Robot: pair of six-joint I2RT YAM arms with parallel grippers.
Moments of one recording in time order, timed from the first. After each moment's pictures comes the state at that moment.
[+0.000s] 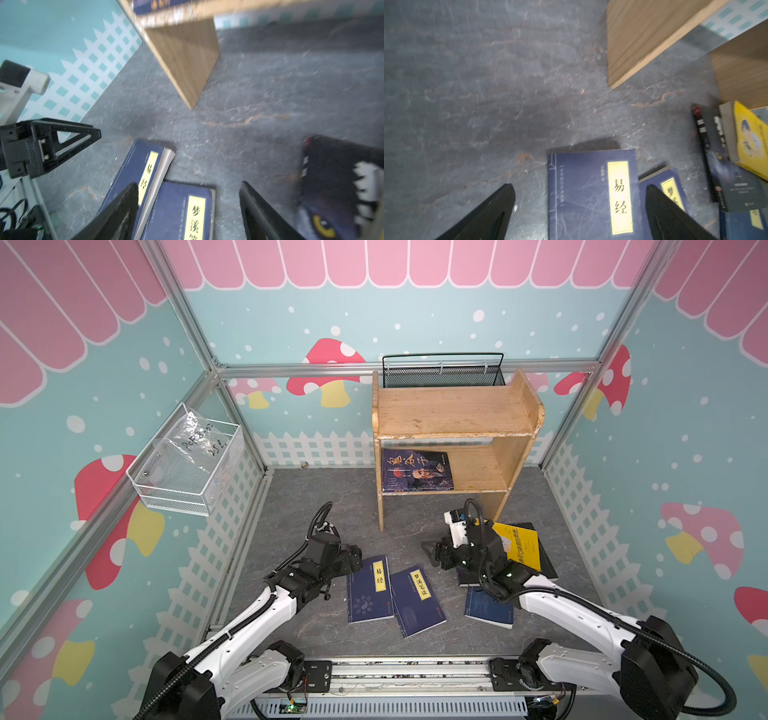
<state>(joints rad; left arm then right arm) -0.44 1.03 0.59 -0.38 -0.09 -0.64 0.69 1.20 0.65 0.05 -0.08 0.42</state>
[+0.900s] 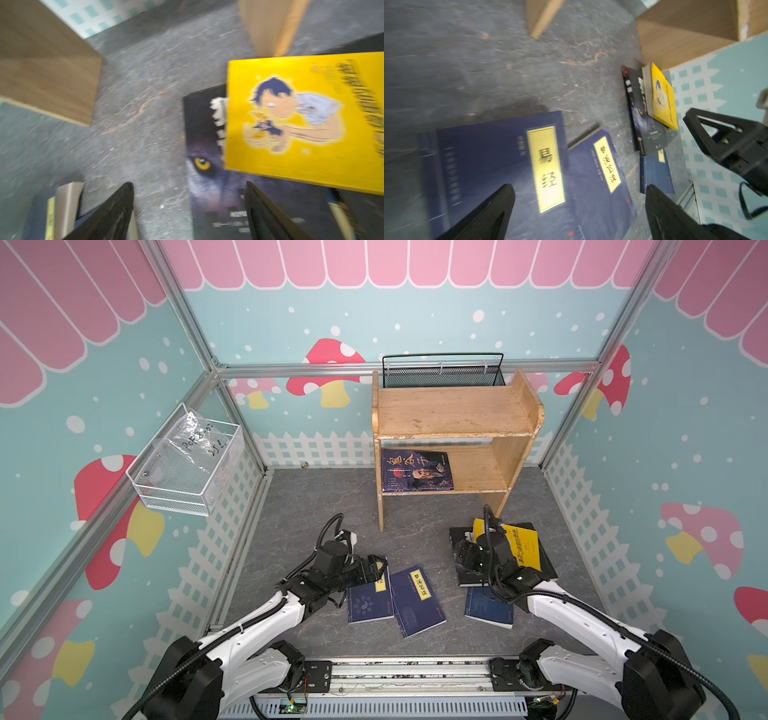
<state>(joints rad) -0.59 1.13 0.54 -0.05 0.23 -0.77 0.48 1.06 0.56 -0.20 0.29 0.62</state>
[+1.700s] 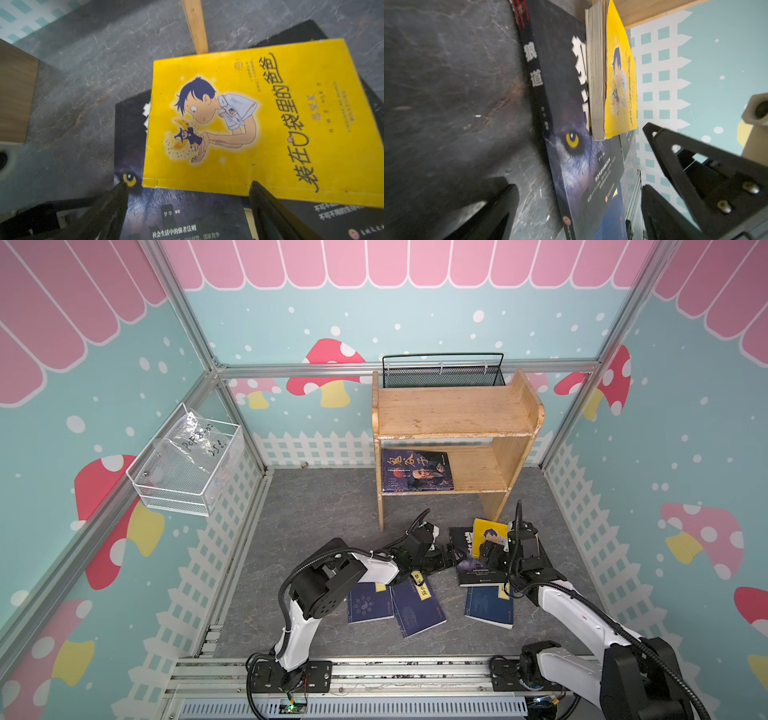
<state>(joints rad) -0.85 2.10 1.14 0.44 0.35 -1.09 0.18 1.12 0.50 -0.15 0.07 0.45</state>
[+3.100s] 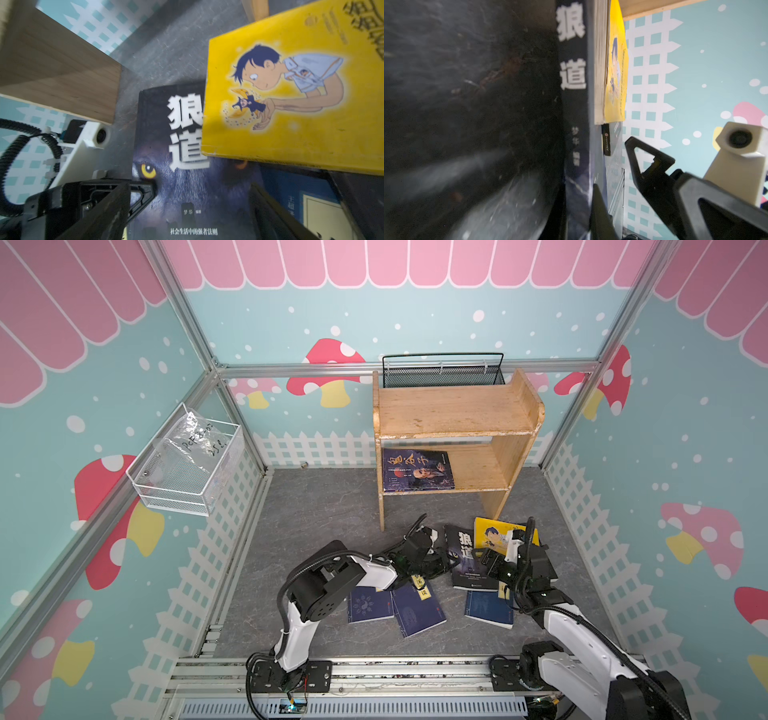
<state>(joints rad) -0.86 1.99 1.00 0.53 0.36 -1.22 0.14 0.89 0.35 0.00 -0.23 0.58</state>
